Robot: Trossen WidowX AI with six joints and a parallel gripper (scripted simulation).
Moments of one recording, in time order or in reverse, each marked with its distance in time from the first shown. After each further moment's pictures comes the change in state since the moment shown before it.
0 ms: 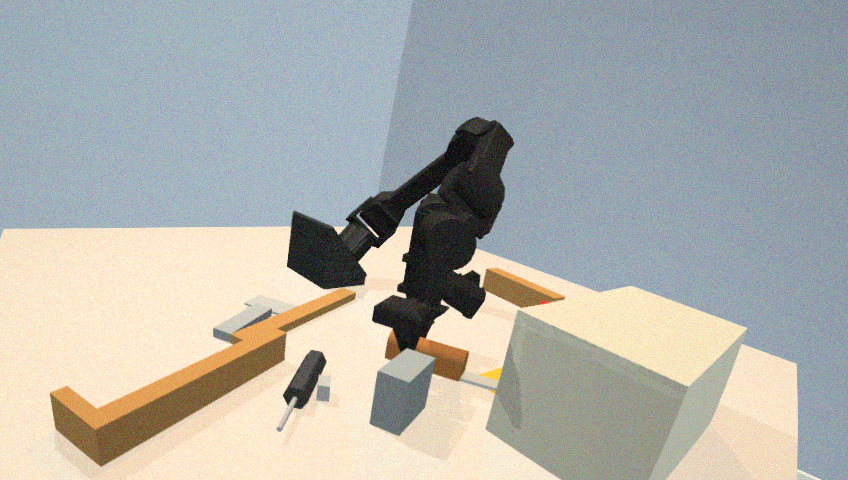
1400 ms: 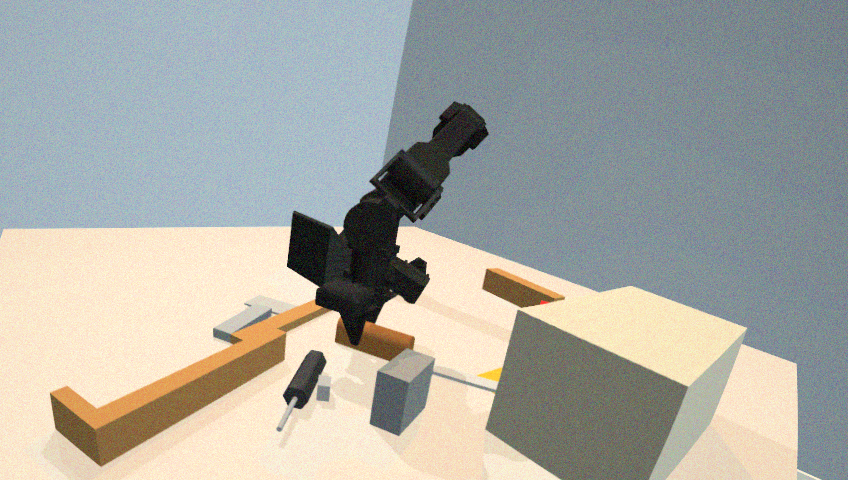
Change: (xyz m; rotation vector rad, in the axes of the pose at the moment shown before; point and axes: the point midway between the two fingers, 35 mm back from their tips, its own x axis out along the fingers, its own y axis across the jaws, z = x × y) arm 0.000 -0.005 -0.079 0.003 0.002 -0.002
